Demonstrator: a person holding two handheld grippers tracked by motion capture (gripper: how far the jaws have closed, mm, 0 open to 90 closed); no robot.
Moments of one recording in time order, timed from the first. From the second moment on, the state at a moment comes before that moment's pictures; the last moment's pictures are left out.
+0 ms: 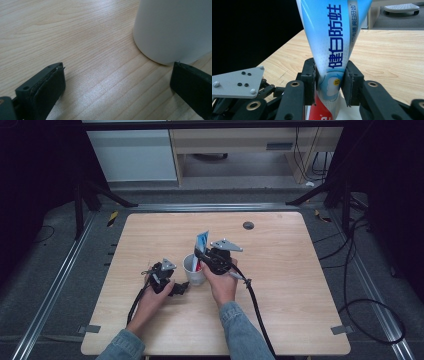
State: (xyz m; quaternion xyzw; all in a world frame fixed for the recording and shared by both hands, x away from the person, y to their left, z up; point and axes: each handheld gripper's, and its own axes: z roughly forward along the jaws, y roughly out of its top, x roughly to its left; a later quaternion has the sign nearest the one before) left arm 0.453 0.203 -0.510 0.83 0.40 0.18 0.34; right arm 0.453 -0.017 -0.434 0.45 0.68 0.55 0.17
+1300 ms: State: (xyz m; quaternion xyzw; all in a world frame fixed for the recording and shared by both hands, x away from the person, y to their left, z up) left arm 0.453 0.203 -0.510 0.83 0.40 0.18 0.34; right arm 0.452 -0.021 -0.426 0.45 0.70 0.51 0.20
